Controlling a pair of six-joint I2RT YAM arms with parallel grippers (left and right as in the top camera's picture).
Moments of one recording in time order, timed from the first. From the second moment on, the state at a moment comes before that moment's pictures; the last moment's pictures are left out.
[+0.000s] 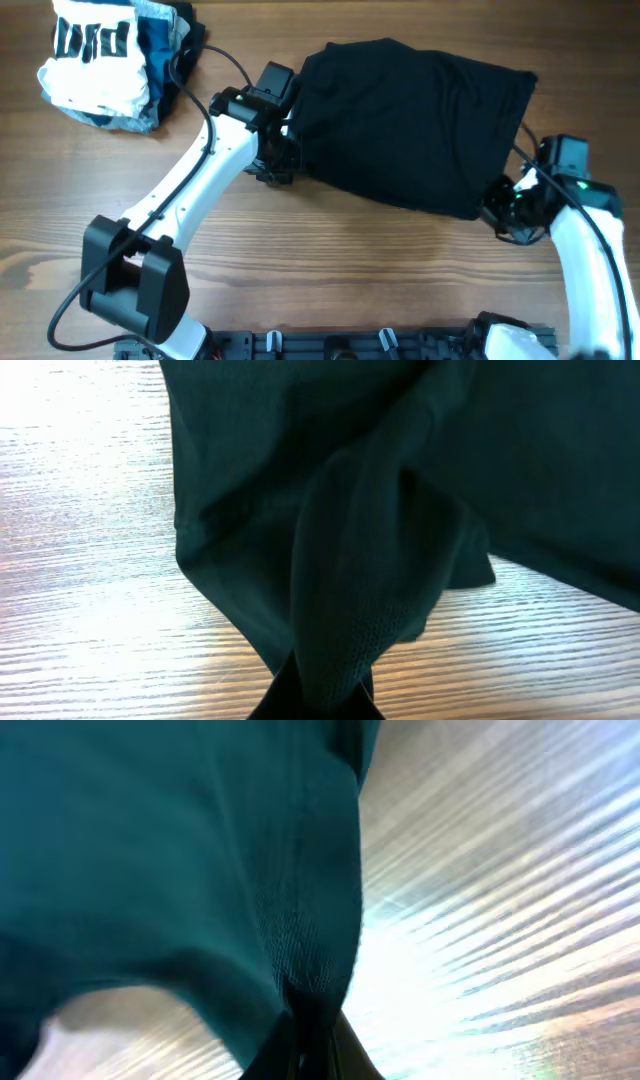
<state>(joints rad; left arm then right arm) -0.44 1.76 1.41 -1.06 0.06 -0.40 -0.25 1.23 0.86 -1.00 -0.27 0.53</state>
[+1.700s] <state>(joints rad) -0.44 1.93 1.41 -0.45 -0.09 -0.32 -0.36 1.53 0.90 -0.70 -0.09 0.48</state>
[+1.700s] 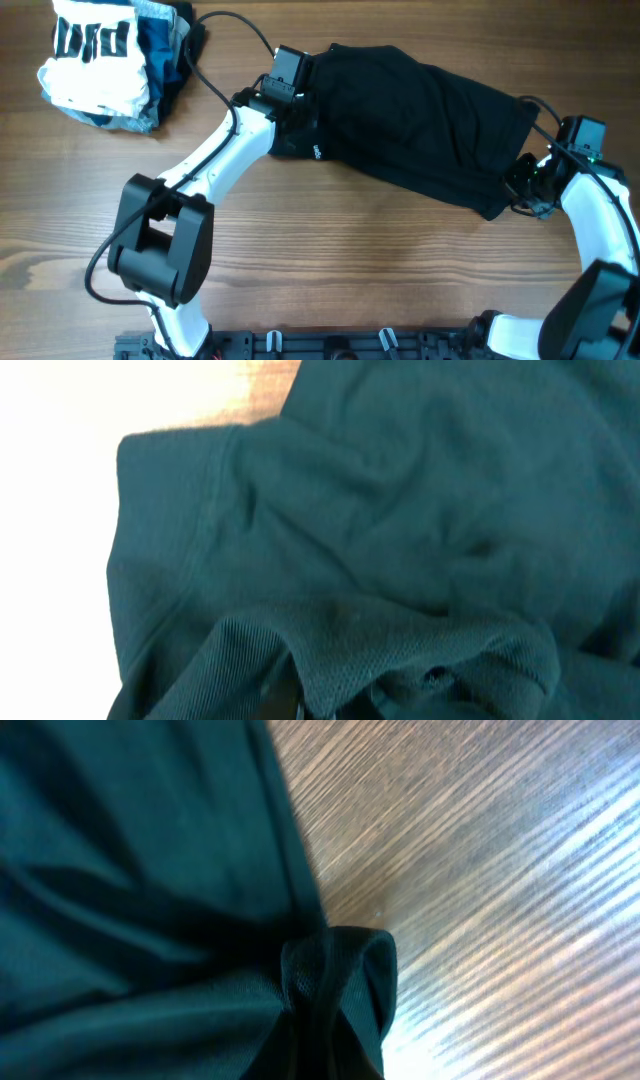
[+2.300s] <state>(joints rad) -0.40 1.96 1.41 -0.27 -0.09 -0.34 -0.36 1.61 0.90 -0.44 -0.16 0.38</state>
